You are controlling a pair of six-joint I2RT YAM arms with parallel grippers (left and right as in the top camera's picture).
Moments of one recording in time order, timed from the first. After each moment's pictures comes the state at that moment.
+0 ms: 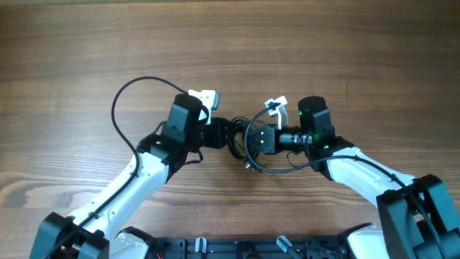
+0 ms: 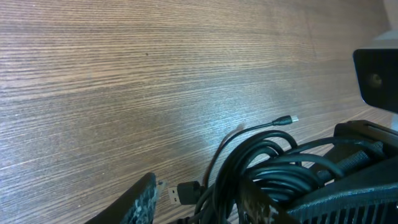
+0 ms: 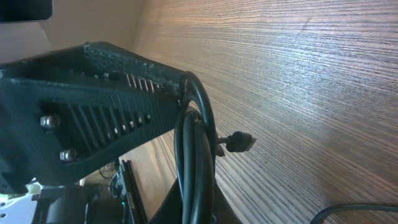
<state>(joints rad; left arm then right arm) -0.46 1.38 0.71 -0.14 0.30 -0.42 0.36 1.54 0.57 0.28 -0.88 0.53</state>
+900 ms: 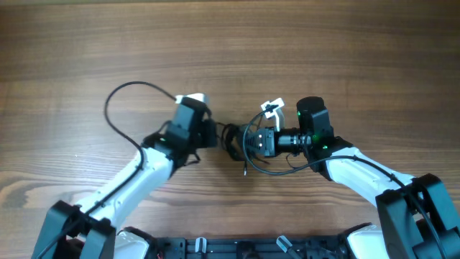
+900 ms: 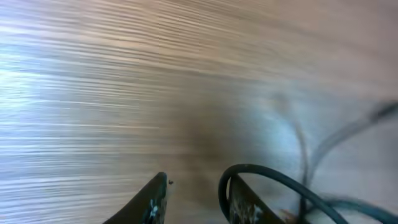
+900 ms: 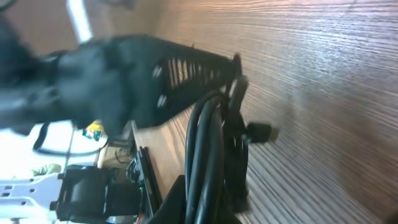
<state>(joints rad) -0.43 1.44 0.72 -0.26 0.03 -0.56 0.37 1.54 0.57 0.29 -0.97 0.53</state>
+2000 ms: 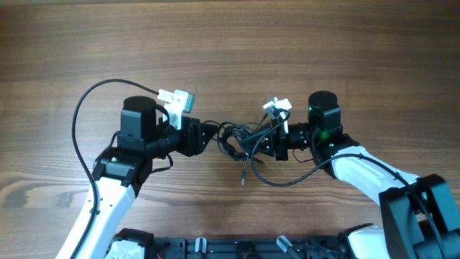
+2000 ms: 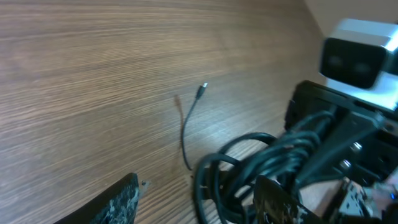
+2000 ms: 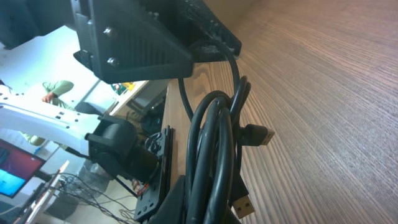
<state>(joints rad) -0.22 1.09 0.72 -0.38 0.60 -0.17 0.31 1.54 0.56 0.46 -1.28 0.25</state>
